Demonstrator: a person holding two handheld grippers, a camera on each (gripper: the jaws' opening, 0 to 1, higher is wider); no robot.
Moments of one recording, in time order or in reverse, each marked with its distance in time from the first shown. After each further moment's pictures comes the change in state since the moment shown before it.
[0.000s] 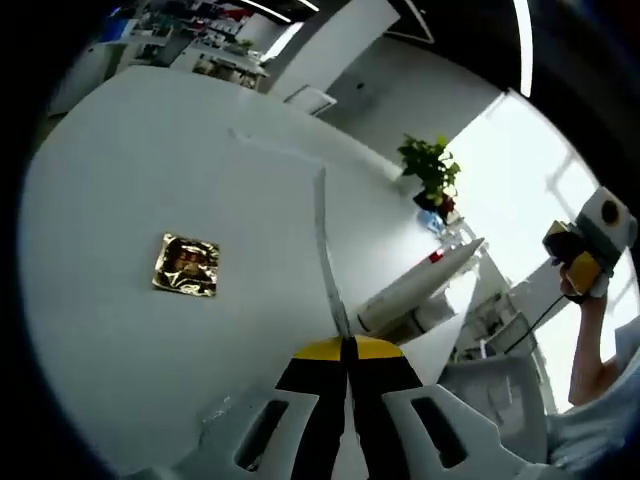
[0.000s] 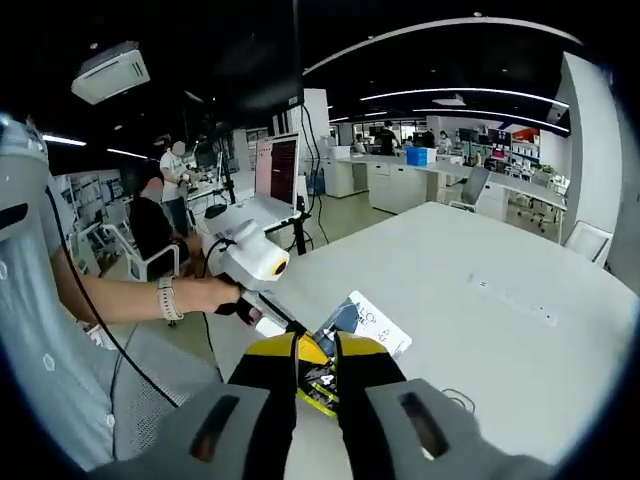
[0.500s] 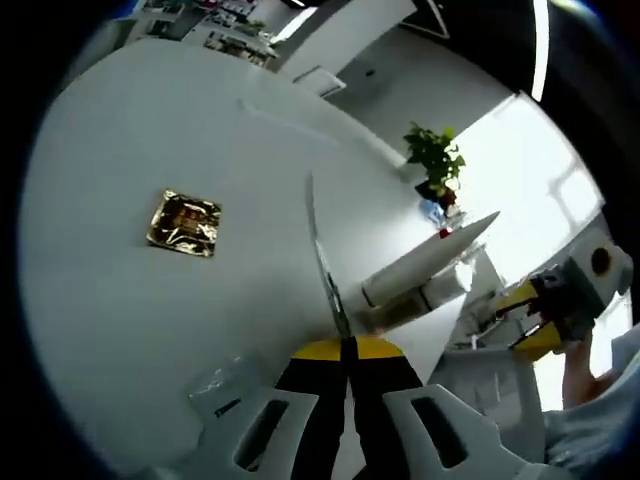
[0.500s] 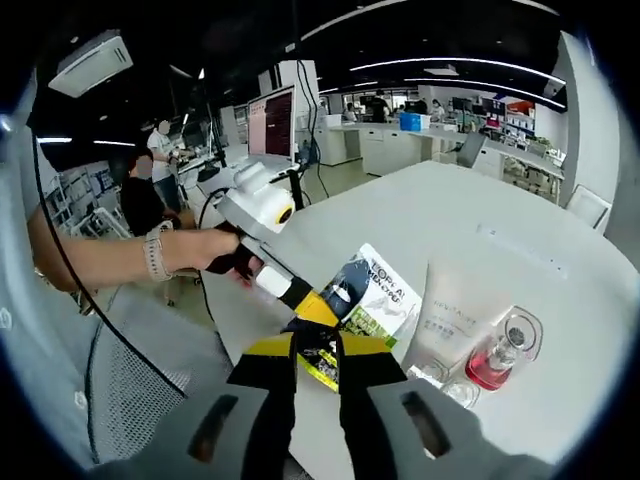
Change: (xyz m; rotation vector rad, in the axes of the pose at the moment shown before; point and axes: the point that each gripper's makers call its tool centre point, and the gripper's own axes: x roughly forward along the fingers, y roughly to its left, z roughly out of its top) left arm 0.006 0.002 -0.029 -0.063 0.066 -0.012; right arm 0.025 0.016 -0.080 0.048 0.161 -0.044
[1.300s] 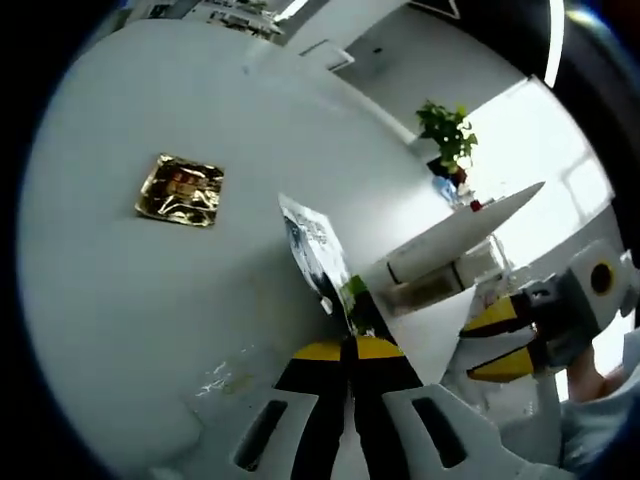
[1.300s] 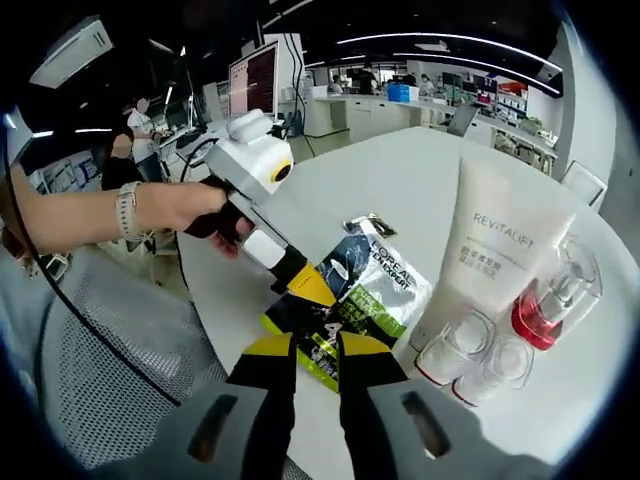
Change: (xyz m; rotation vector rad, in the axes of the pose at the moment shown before) left arm 0.020 0.021 -0.019 -0.003 0.106 0.047; right arm 0.036 -0.004 -0.042 0.026 0.096 -0.047
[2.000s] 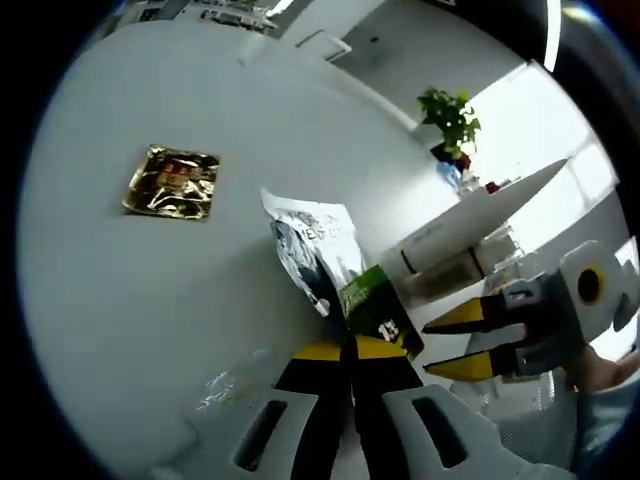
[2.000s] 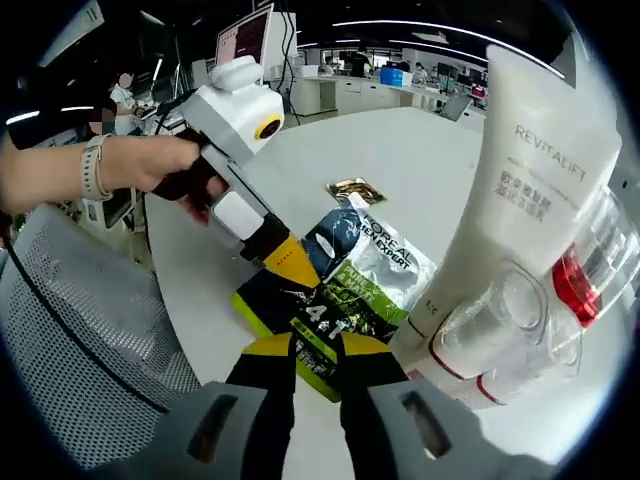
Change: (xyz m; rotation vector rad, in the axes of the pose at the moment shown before) left arm 0.012 0.007 -0.005 0.036 0.036 0.012; right arm 0.030 -0.018 -0.040 -0.036 0.103 -0.080
